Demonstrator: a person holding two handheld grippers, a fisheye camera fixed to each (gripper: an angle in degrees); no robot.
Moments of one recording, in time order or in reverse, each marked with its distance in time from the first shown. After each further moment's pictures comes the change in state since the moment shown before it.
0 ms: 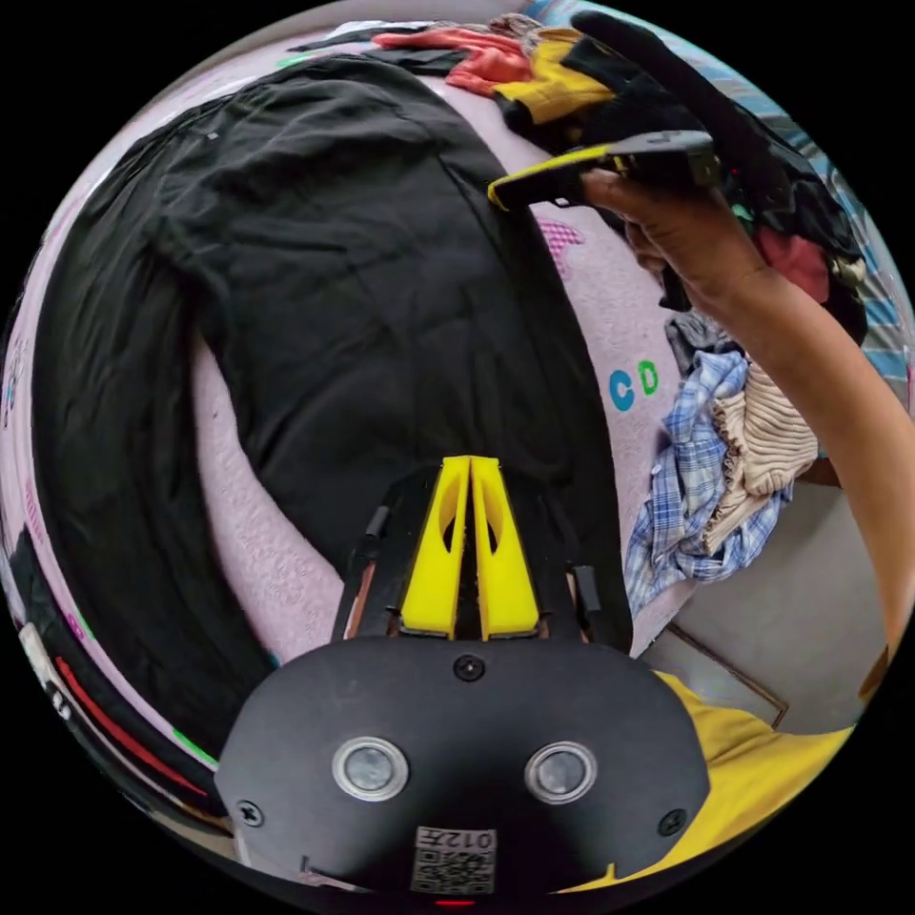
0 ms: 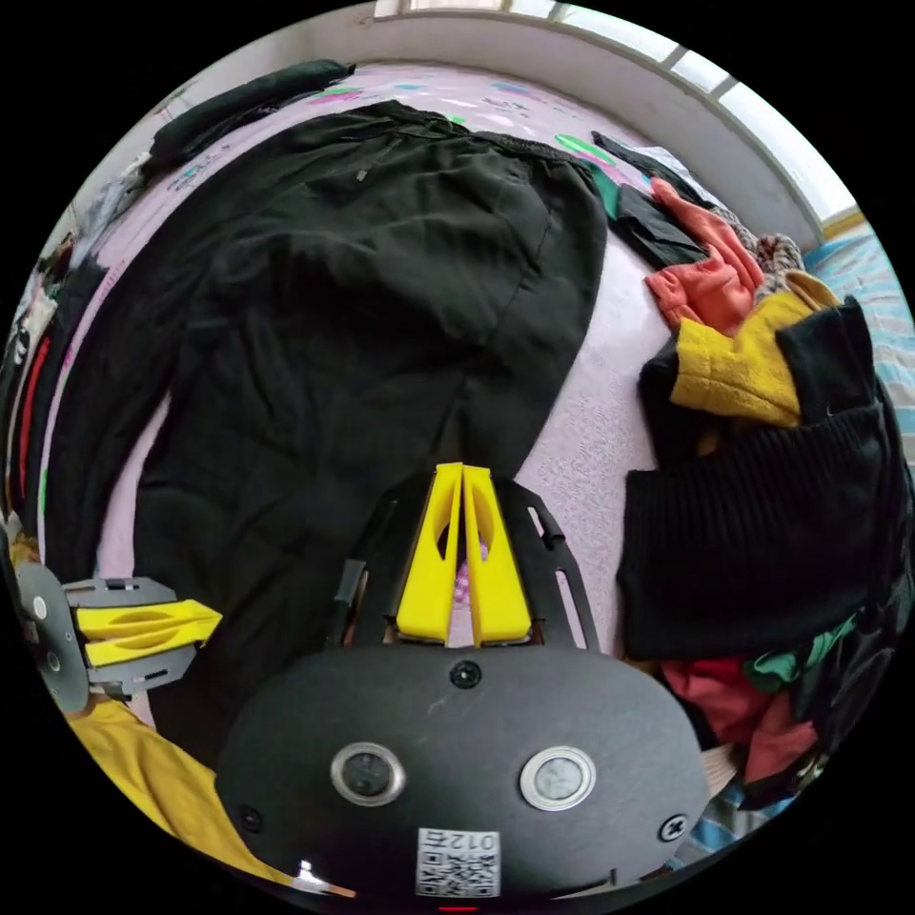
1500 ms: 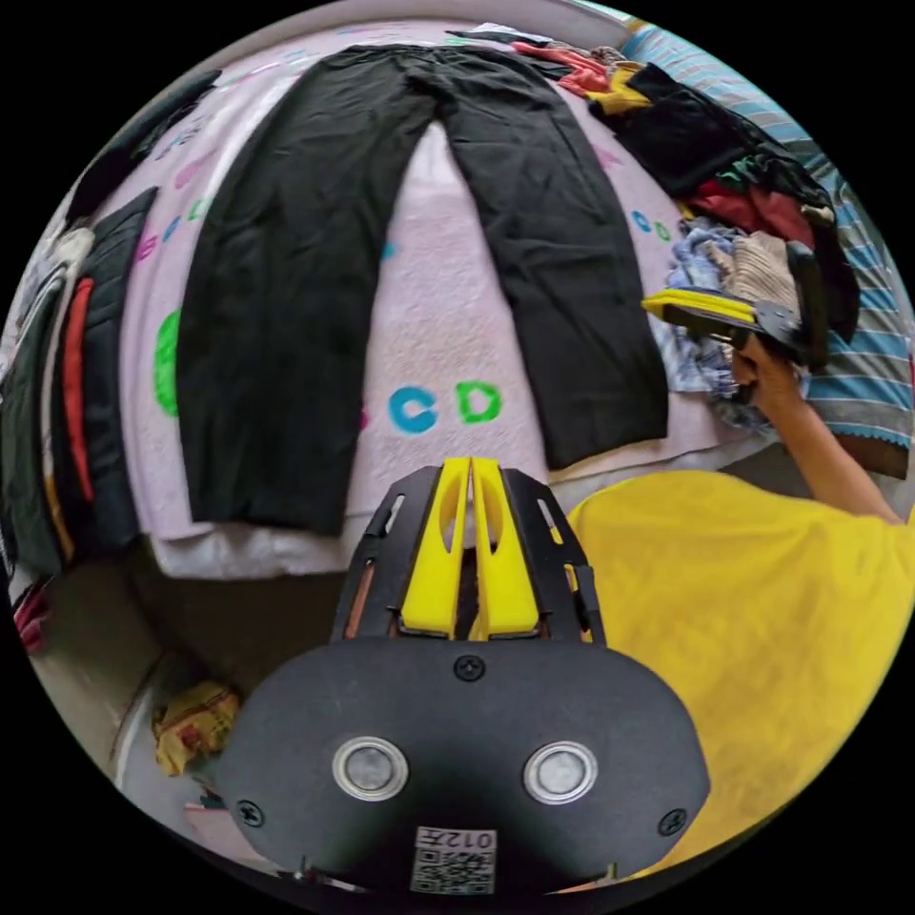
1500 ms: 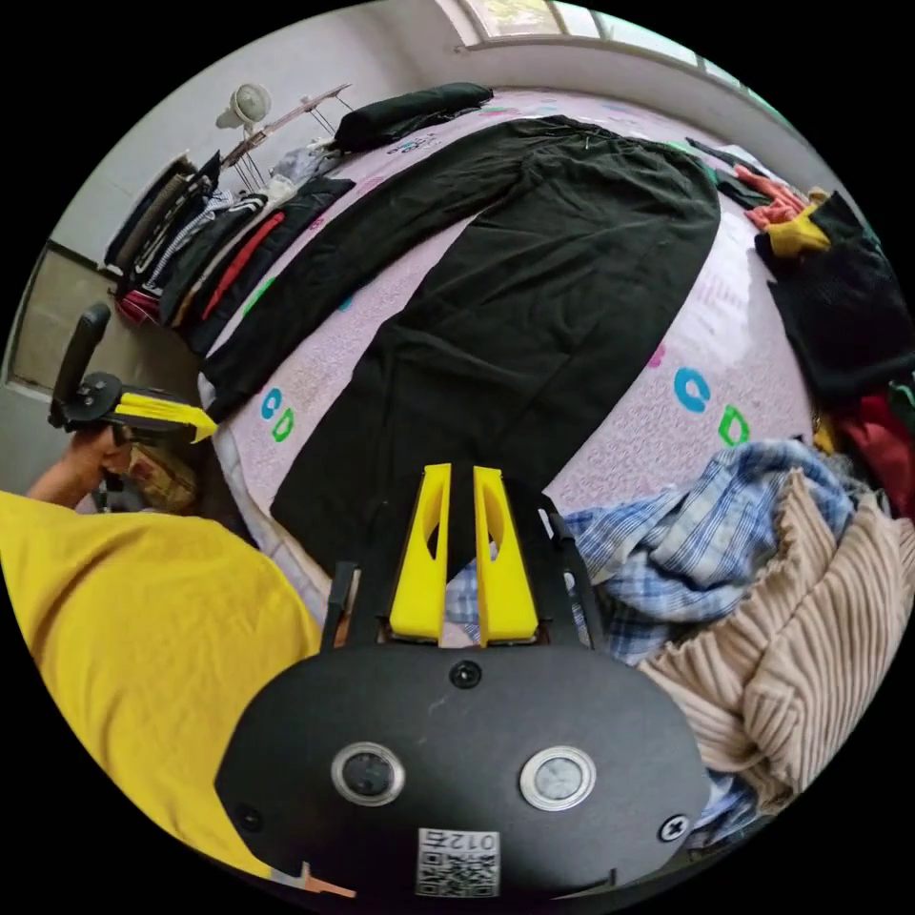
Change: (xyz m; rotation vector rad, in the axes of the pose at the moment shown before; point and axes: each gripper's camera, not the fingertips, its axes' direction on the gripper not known) left arm 0.056 0.405 0.098 0.002 -0.091 -0.255; right arm 0.015 0.281 0.241 0.102 -0.418 -0.131
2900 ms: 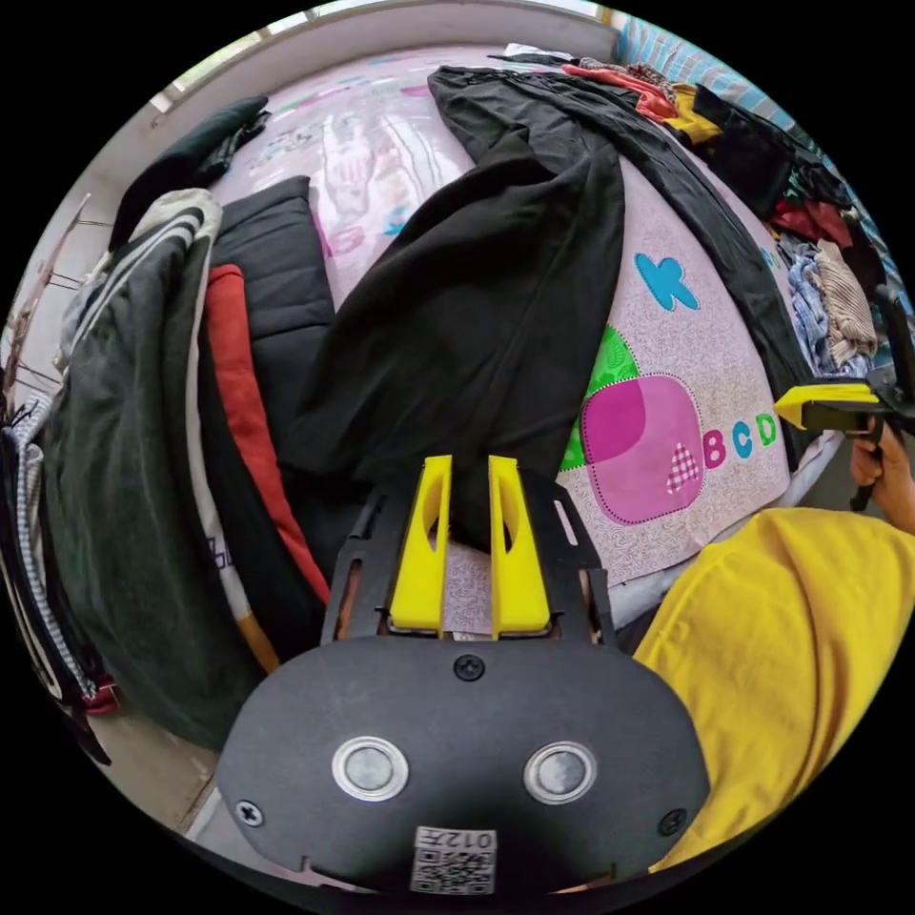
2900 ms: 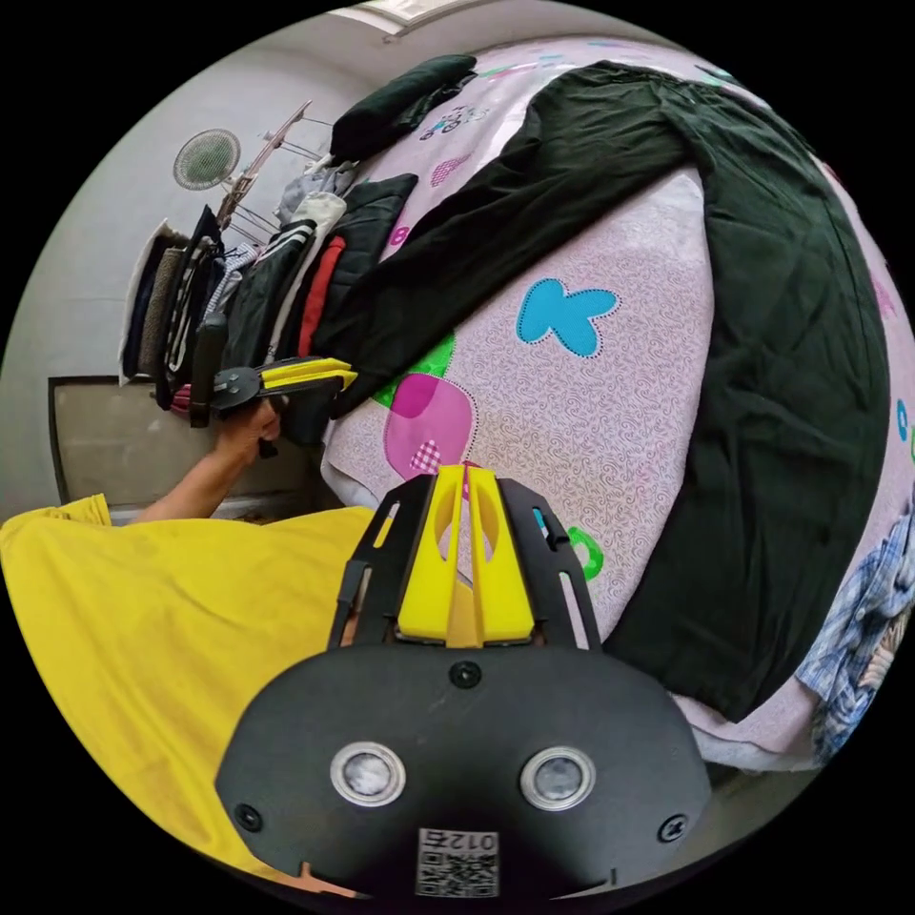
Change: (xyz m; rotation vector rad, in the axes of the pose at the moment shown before) left arm -0.423 0.063 0.031 0.113 -0.237 0.116; right arm -0.045 -0.165 0.175 -0.055 -0.333 0.271
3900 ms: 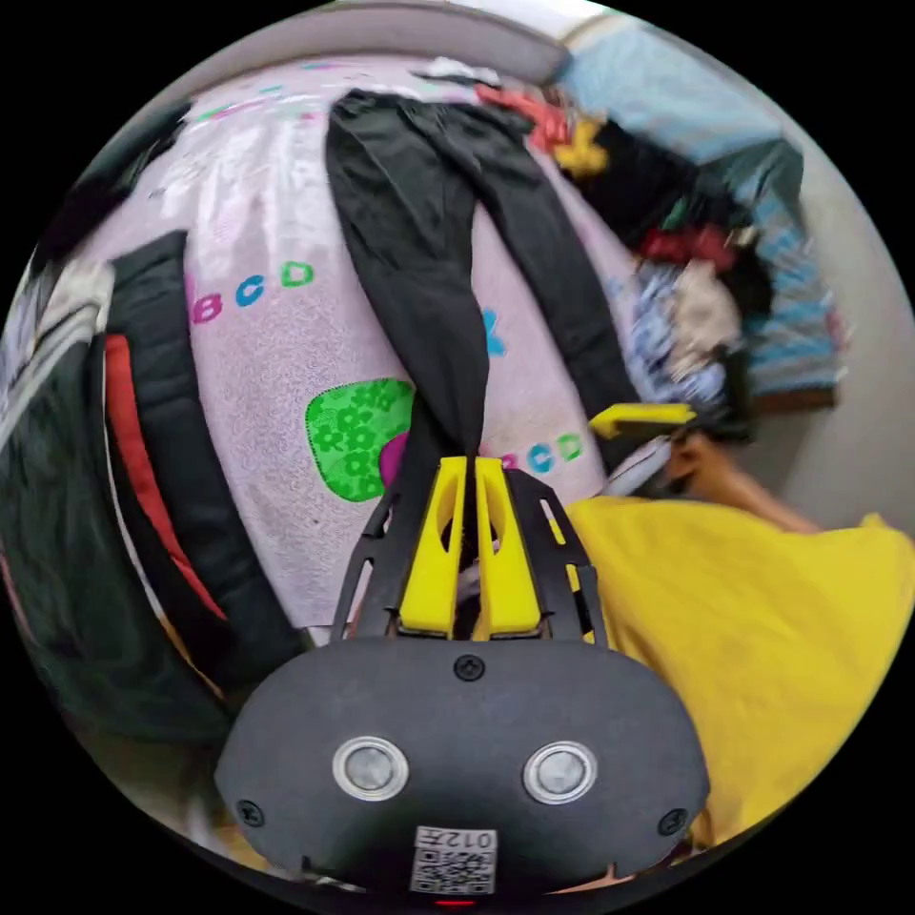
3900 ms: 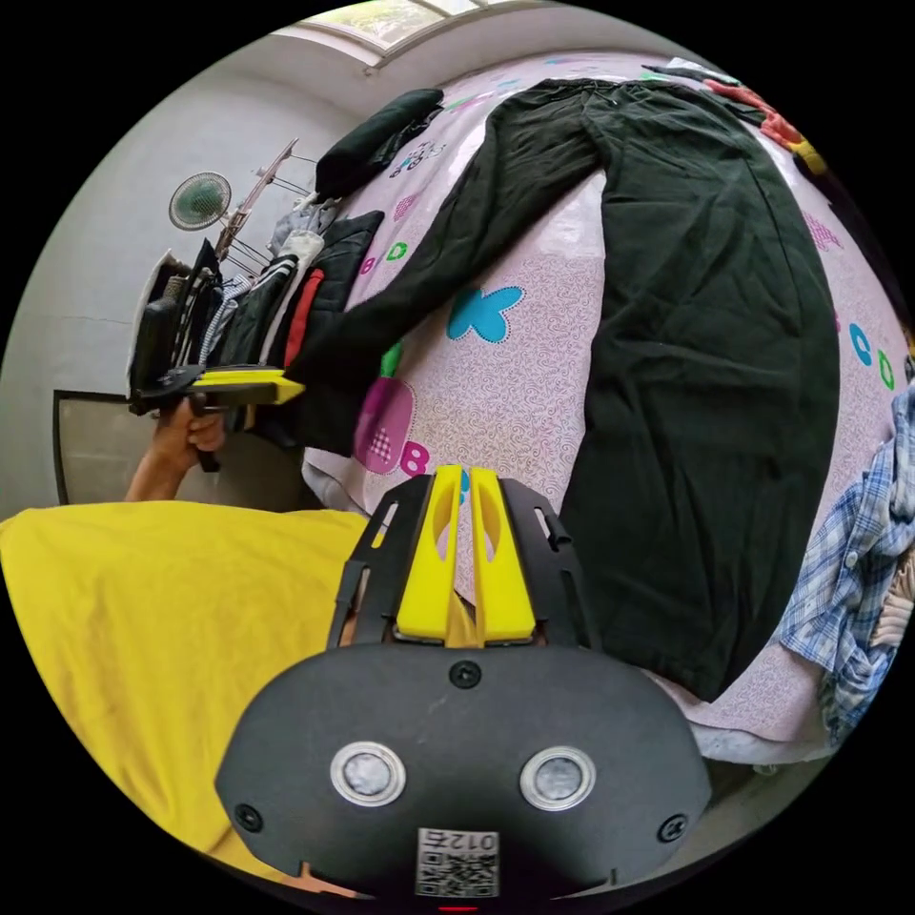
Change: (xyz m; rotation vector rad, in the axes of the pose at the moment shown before) left arm -0.092 -0.013 -0.072 0.006 0.379 0.084; right arm 0.005 0.058 0.037 0.107 0.001 0.021
